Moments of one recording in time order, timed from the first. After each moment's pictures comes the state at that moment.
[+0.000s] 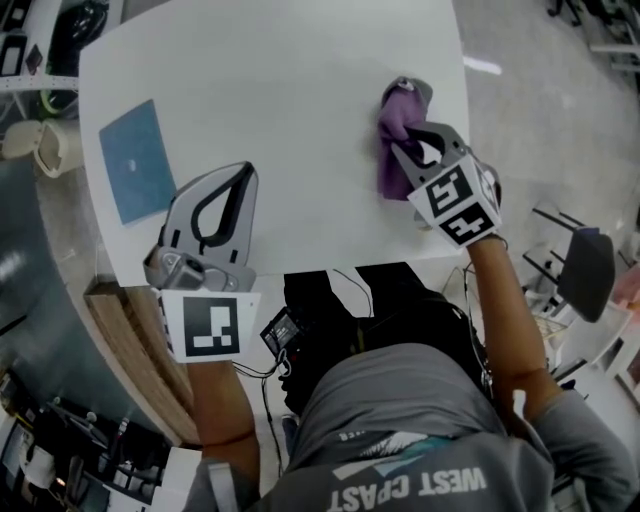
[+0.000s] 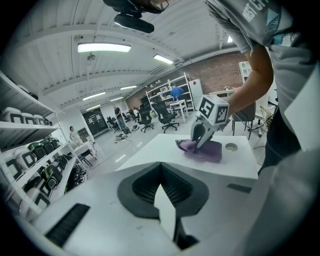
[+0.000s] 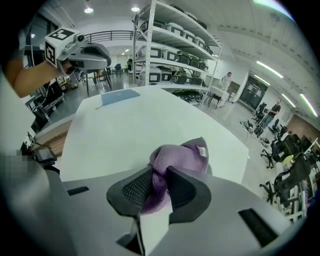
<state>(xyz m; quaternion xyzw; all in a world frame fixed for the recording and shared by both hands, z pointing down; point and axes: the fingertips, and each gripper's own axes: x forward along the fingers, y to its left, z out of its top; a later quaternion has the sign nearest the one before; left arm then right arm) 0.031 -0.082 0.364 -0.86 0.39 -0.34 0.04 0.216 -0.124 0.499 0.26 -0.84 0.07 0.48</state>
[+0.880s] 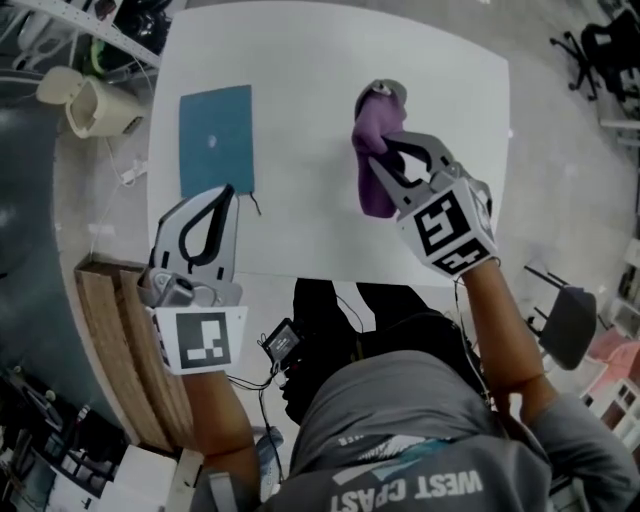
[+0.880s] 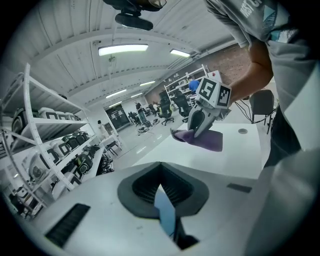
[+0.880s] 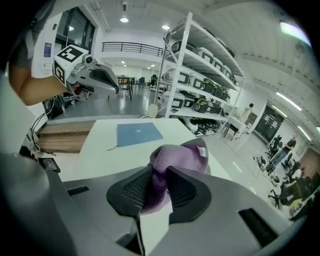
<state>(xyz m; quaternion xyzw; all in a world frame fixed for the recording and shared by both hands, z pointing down) -0.129 -0.036 0.323 -0.80 0.49 -0.35 0.04 0.019 -0.121 0.399 0.17 -0.90 -0.04 0.41</state>
